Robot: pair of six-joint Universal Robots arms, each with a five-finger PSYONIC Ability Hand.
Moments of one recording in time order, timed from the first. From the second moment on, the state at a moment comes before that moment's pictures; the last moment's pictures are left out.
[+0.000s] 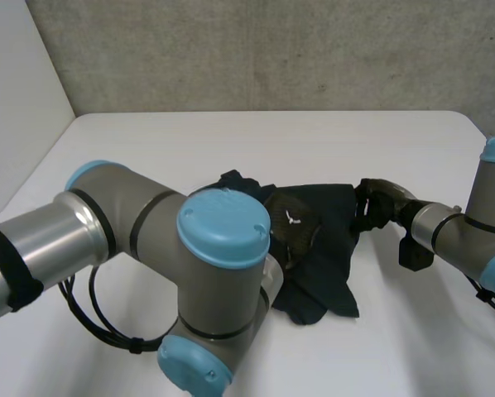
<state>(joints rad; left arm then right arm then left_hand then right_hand) 3.80 -2.28 -1.11 3.14 -1.73 3.61 1.76 -0.90 1.32 0.04 1.19 3.35 1.14 1.19 1.19 1.19 0.96 0.93 1.17 1.18 1.18 0.95</state>
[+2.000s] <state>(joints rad) 4.35 -1.80 -2.06 3.45 -1.52 3.57 2.11 -0.82 1.23 0.02 1.27 2.77 0.54 0.53 0.54 0.53 0.35 0.40 0.40 0.48 0.48 0.29</state>
